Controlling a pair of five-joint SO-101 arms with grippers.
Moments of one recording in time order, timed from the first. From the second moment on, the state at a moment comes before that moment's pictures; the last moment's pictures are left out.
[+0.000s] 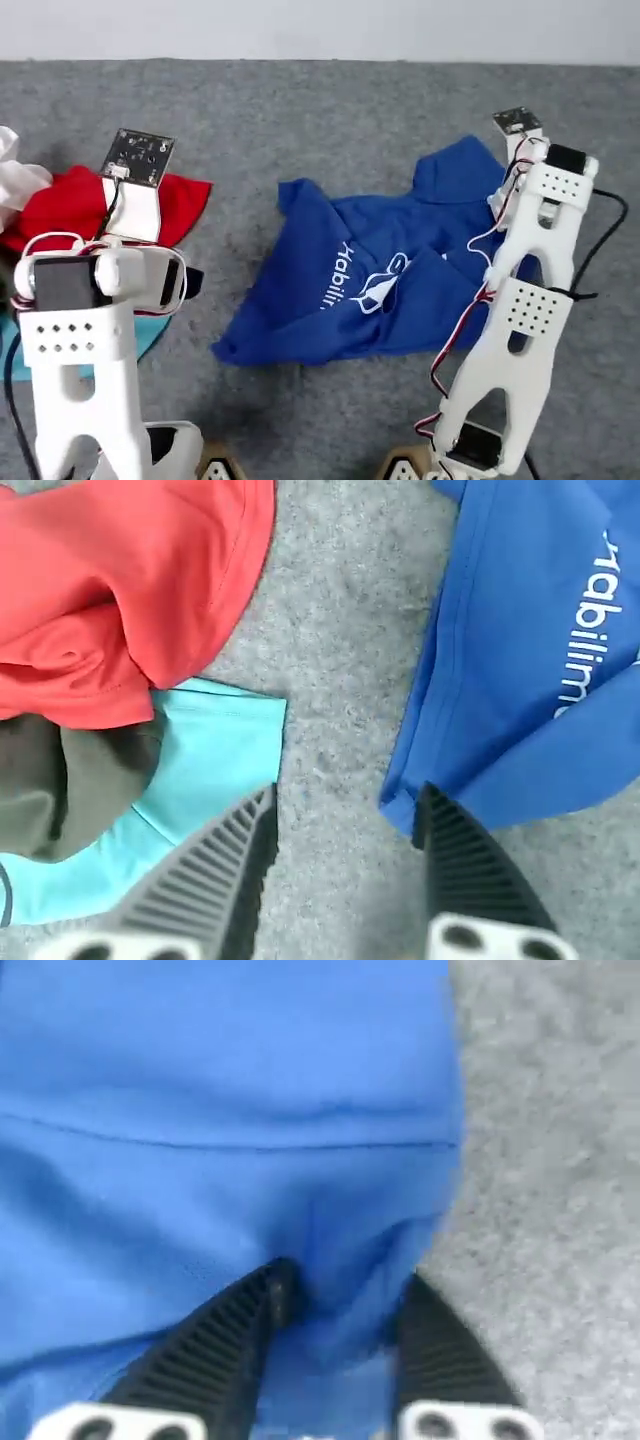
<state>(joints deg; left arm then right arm) -7.5 -35.4 18.1 98.8 -9.6 18.1 66.7 -66.8 88.7 33.1</state>
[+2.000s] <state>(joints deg) -7.5 -35.5 18.9 98.8 -9.6 12.8 29.5 -29.6 100.5 46.3</state>
